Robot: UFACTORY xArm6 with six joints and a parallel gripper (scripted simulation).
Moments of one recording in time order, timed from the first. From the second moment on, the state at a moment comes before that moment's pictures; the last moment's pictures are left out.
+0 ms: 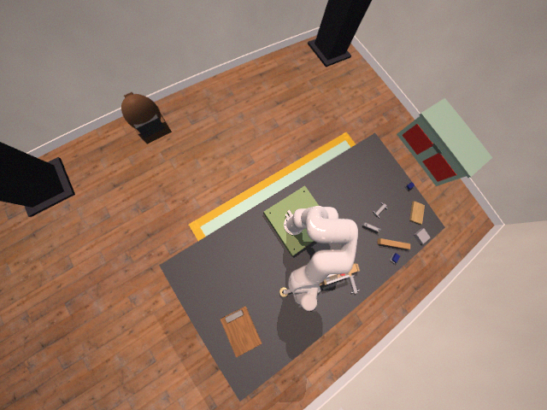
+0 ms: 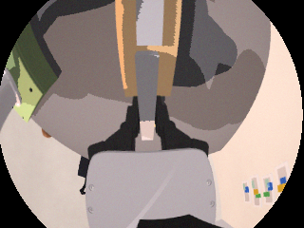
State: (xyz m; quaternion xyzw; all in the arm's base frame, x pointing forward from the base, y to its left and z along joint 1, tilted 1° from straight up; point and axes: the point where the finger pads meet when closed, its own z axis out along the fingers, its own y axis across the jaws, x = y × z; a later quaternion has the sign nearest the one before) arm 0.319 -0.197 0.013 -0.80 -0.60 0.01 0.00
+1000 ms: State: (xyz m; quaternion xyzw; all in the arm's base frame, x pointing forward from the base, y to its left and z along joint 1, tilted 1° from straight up) arm 0.331 -0.155 0.013 -0.80 -0.60 0.01 0.00
